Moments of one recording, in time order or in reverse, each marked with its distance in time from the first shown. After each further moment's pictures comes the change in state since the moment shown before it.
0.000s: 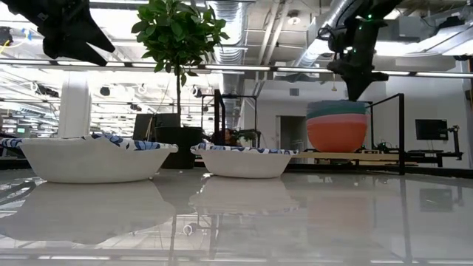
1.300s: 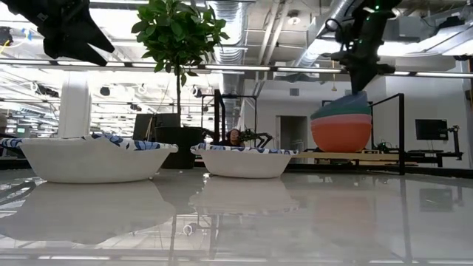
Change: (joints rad) left arm 0.000 0.000 0.000 0.000 0.007 0.016; right arm -0.045 -0.033 0.054 -0.041 -0.047 0.042
